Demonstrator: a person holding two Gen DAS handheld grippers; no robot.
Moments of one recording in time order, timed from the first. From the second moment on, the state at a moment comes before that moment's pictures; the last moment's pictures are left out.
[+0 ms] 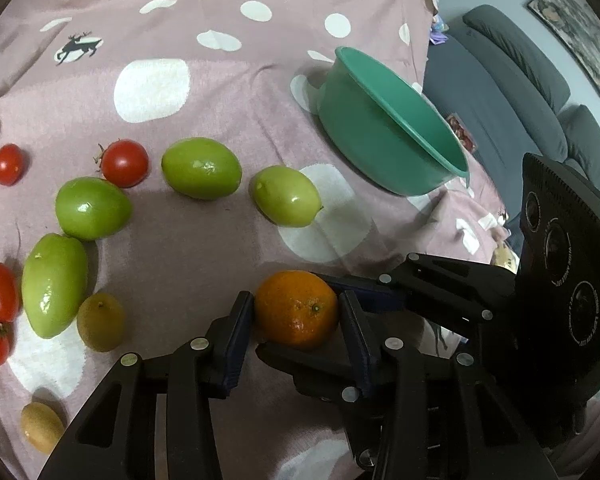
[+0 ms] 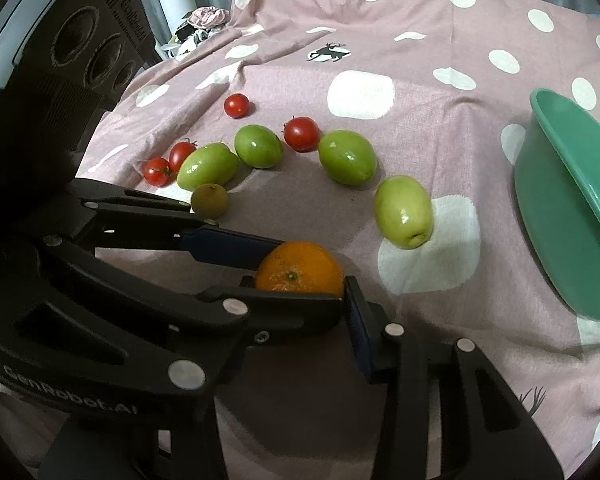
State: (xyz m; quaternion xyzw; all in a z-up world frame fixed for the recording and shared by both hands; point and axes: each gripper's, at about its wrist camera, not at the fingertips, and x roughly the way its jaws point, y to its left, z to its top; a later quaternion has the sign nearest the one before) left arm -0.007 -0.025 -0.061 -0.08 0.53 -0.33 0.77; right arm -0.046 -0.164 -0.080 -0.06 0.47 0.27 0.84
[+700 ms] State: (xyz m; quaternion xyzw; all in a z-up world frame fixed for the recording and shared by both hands) left arm -0.018 -0.049 -0.009 -0.05 0.48 -0.34 0.81; right arm -0.063 -0.183 -0.034 -0.05 0.41 0.26 0.87
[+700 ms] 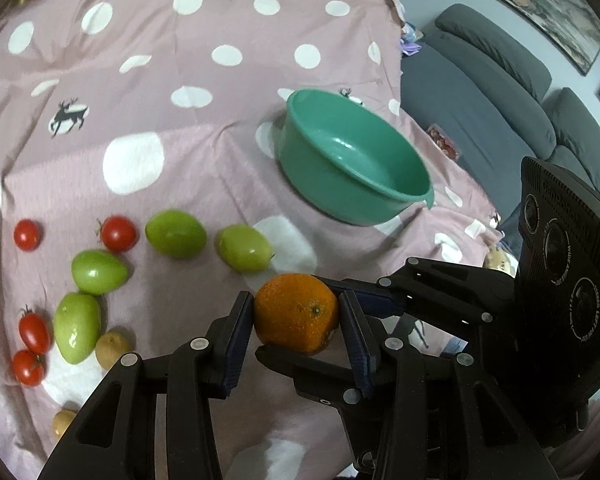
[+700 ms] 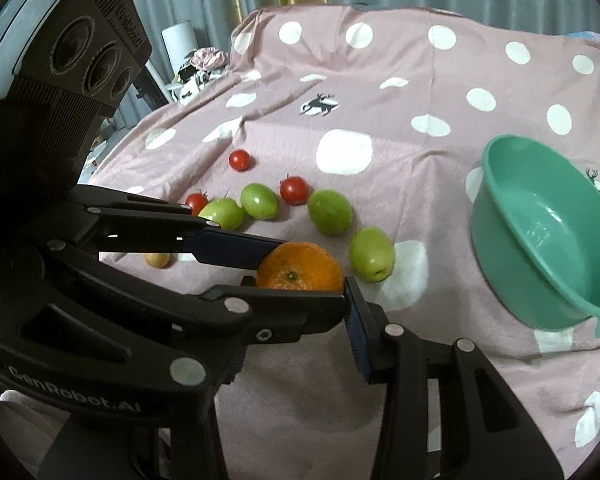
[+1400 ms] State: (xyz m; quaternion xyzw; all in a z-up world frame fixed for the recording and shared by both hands) left arm -0.010 -0.089 0.028 0.00 0.44 -0.36 0.82; right arm -0.063 -0.220 -0.001 -0.04 0.35 0.23 0.91
